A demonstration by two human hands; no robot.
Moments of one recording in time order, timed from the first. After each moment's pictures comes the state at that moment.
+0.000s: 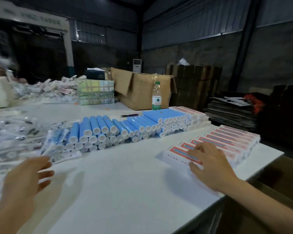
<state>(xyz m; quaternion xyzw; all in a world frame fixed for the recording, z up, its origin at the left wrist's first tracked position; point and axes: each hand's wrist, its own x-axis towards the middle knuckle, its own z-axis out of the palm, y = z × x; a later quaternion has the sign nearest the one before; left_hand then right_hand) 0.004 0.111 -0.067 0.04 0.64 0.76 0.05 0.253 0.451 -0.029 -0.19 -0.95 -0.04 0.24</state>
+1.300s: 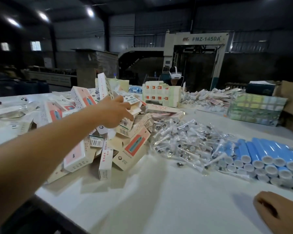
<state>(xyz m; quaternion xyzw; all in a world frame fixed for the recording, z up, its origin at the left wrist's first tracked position) 0.016 -0.192 0.099 0.07 0.96 -0.27 -0.08 0.044 0.263 -0.065 0.11 -0.98 0.08 0.12</state>
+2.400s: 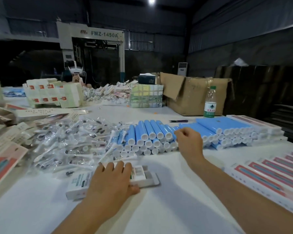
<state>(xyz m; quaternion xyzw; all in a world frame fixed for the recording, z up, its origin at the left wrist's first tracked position) 0.048 0.094 -0.048 0.27 0.95 -0.07 -0.16 0.043 0.319 -0.001 -0.16 -0.76 0.51 0.36</state>
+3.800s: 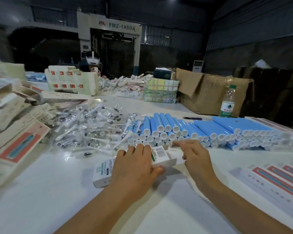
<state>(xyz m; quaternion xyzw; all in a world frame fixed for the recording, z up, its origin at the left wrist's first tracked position) 0.064 0.112 -0.036 0.23 0.95 0.08 -0.19 0.084 0.279 -0.037 -0.06 -0.75 0.59 0.28</state>
